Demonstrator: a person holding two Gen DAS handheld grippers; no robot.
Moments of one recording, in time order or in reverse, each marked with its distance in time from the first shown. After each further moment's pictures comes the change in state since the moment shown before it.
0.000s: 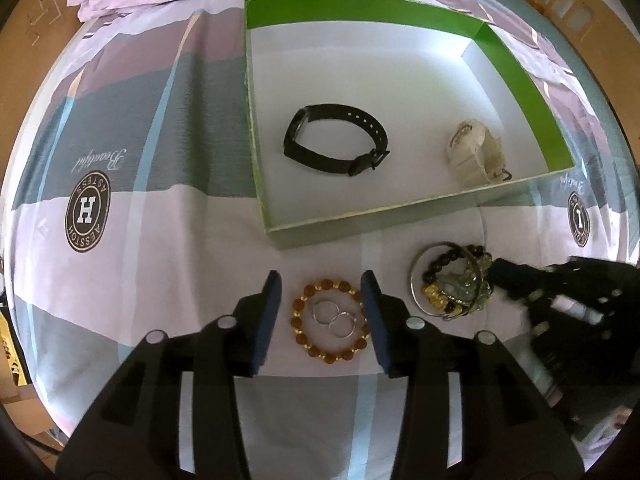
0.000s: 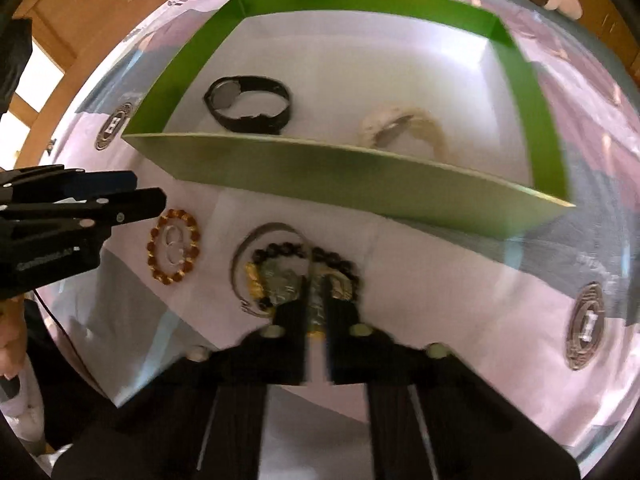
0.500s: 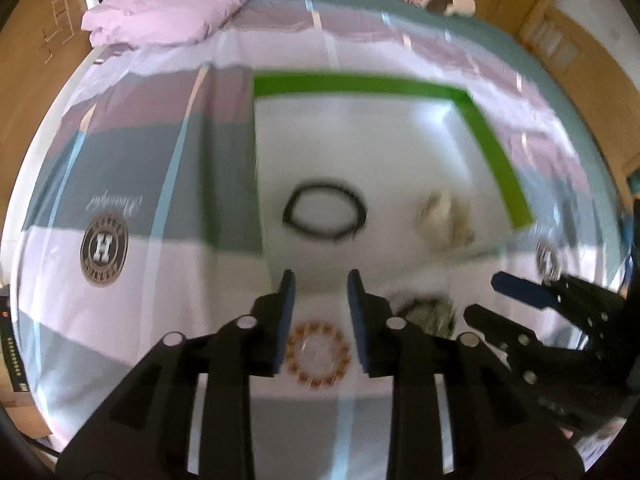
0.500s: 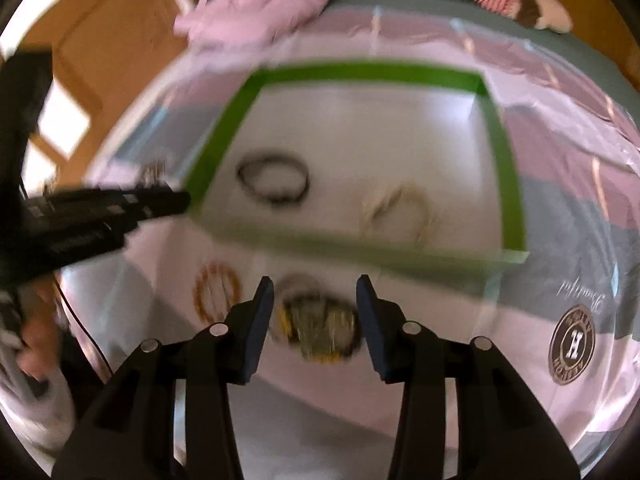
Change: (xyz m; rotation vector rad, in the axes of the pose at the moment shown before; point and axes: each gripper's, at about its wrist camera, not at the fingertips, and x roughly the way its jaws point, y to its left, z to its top) left arm -0.044 0.003 0.013 -0.031 -0.118 -0.044; right arm -0.022 -0.007 0.003 0.015 -0.069 0.068
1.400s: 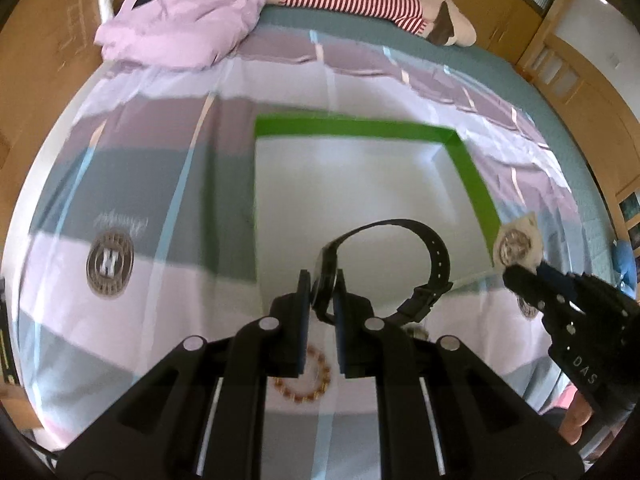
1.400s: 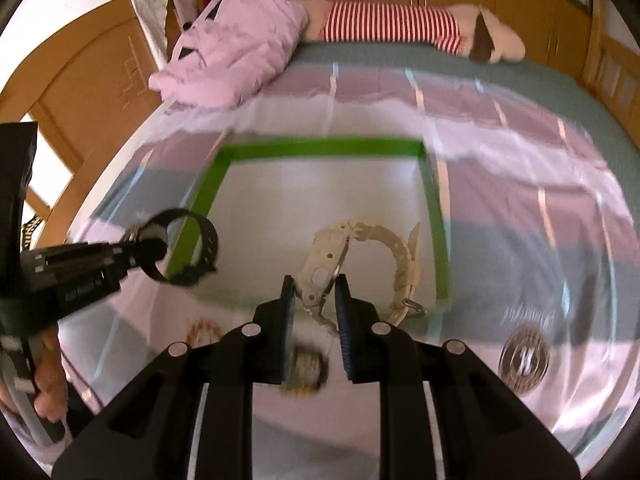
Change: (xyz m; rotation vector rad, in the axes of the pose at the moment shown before) left arm -0.027 -0.013 0.035 -0.060 -0.121 -0.021; right arm -0.064 0.002 0.048 0.074 -0.249 -0.115
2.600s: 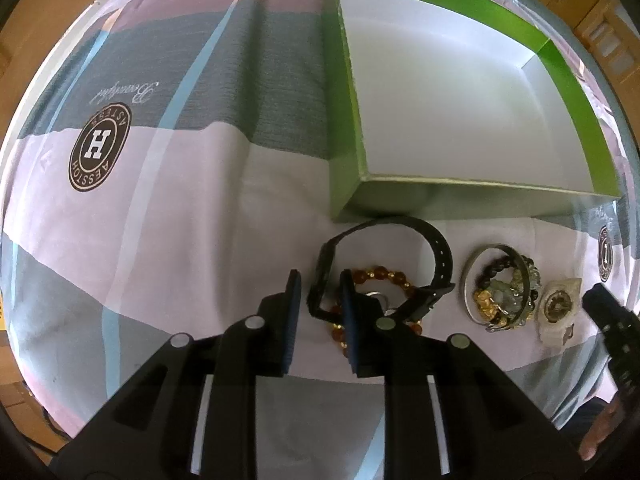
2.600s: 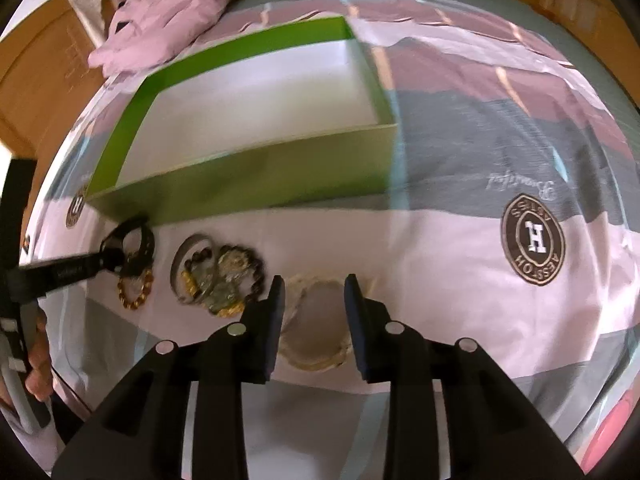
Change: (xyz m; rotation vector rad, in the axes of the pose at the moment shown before) left arm 0.076 0.053 -0.079 -0.090 0.253 0.134; right arm 0.029 -0.061 -0.107 0.195 0.160 -0.068
